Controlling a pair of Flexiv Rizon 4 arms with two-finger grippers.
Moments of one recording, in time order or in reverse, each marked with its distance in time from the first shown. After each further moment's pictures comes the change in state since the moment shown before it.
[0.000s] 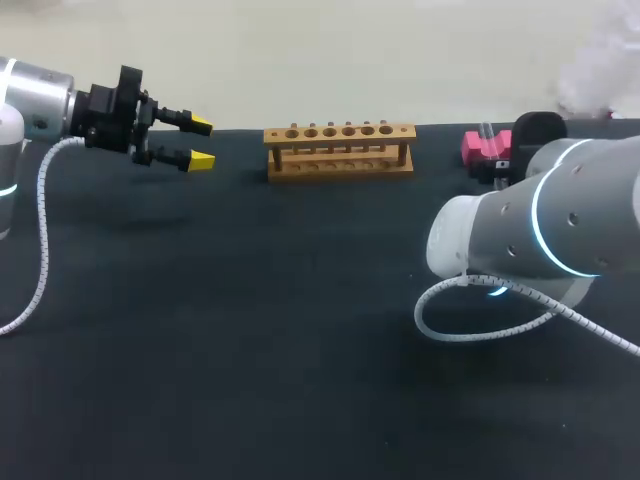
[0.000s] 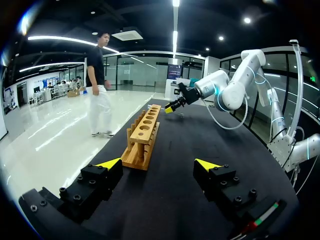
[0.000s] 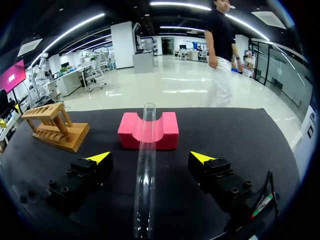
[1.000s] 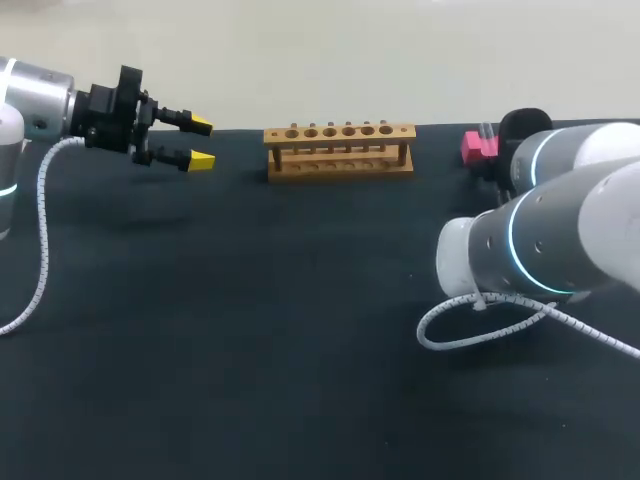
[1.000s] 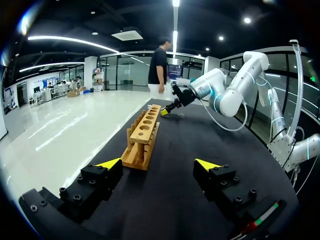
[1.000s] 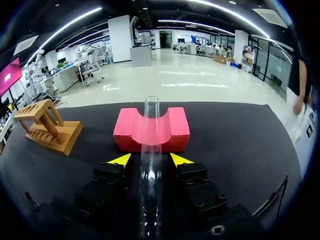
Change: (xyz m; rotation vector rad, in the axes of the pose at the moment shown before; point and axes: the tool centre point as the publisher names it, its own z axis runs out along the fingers) left arm 0.000 0.000 0.000 0.000 0.000 0.000; right arm 0.003 0.005 0.024 0.020 0.062 0.013
